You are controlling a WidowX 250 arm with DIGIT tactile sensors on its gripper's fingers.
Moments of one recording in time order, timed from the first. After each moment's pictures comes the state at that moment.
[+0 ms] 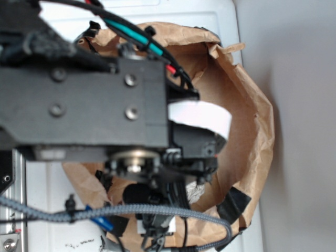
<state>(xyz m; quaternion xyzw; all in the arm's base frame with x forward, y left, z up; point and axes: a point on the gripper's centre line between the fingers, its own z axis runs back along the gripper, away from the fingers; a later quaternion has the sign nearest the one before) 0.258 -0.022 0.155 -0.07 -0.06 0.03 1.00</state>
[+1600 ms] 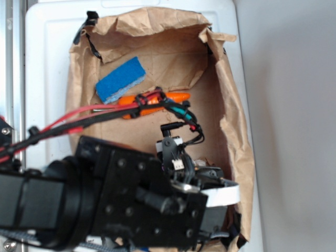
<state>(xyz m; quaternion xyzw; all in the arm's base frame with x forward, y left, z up) 0.286 -0.043 0.064 0.03 -0.07 0.09 0.99</state>
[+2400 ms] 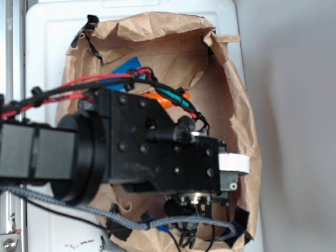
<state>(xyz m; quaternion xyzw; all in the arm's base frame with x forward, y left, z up) 0.287 -0.042 0.072 -0.06 -0.04 0.05 1.00</state>
